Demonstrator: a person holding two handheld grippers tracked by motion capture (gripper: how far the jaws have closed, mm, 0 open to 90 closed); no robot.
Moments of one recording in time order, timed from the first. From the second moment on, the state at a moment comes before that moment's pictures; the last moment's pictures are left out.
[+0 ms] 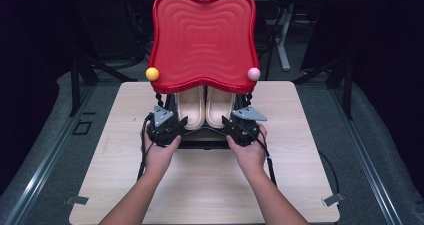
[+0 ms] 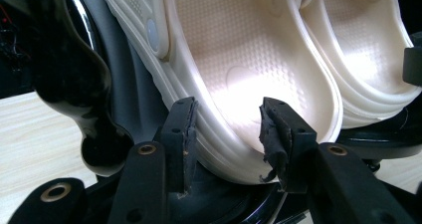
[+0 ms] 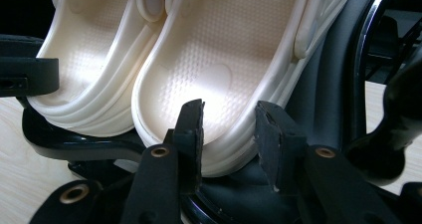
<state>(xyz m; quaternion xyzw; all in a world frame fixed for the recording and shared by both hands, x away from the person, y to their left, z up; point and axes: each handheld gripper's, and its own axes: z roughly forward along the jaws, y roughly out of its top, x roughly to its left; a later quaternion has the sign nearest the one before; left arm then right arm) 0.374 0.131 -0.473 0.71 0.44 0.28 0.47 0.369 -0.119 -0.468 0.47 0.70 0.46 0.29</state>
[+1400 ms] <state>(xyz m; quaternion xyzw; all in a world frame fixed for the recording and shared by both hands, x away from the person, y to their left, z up) 0.361 0.137 -0.469 0.72 0.42 0.27 0.48 0.358 -0.123 -0.465 0.45 0.70 0.46 0.30</state>
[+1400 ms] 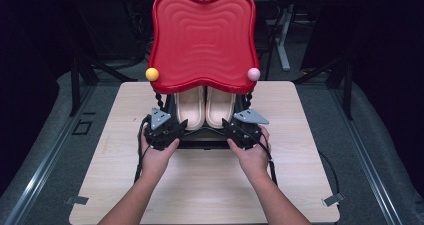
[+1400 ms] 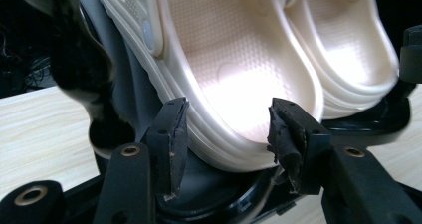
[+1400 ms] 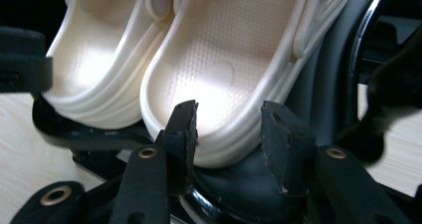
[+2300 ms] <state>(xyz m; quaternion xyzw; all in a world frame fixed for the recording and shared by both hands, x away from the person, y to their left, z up) 0.303 0.179 -0.498 0.74 0.41 0.26 0.47 0.291 -0.164 -0.487 0.43 0.73 0.40 0.34</state>
